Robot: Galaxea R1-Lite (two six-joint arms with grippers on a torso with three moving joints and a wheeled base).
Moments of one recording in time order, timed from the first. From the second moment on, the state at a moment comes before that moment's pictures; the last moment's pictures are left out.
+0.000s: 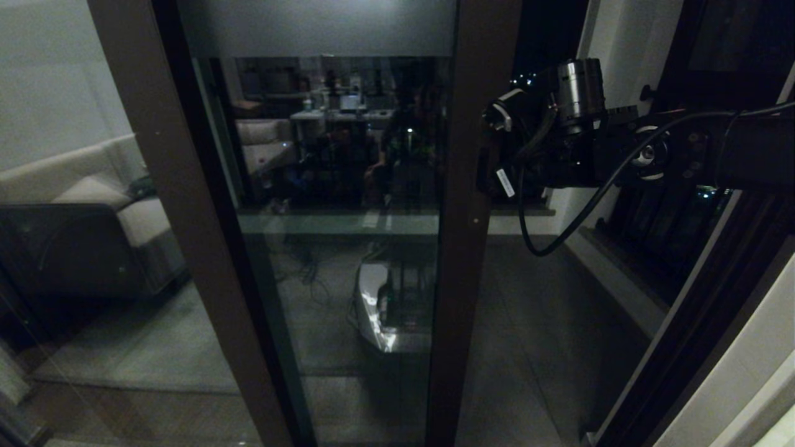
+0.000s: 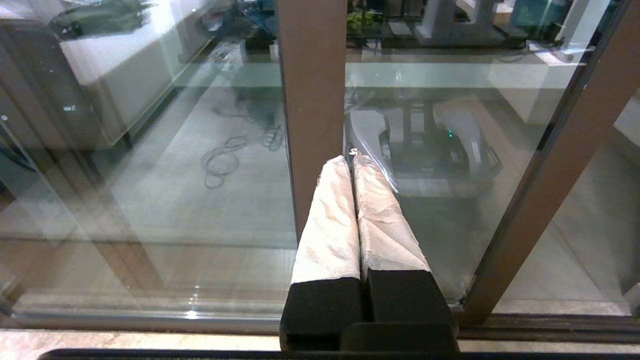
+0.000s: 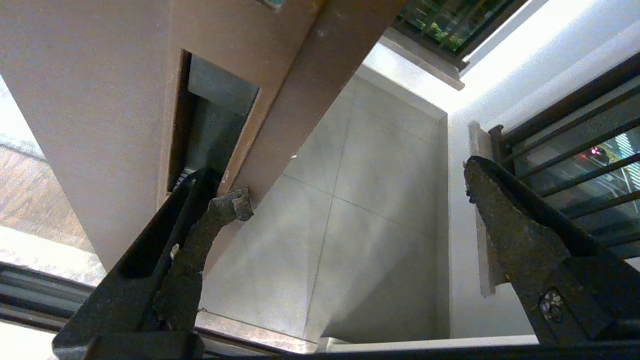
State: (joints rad) left arm 0.00 0.00 0.00 0.01 -0.01 0.02; right arm 0.35 2.05 -1.86 0.17 -0.34 -0.34
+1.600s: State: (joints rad) left arm 0.00 0.00 0.00 0.01 -0.01 0.03; right arm 0.29 2.05 -1.84 0.17 -0.34 -0.38
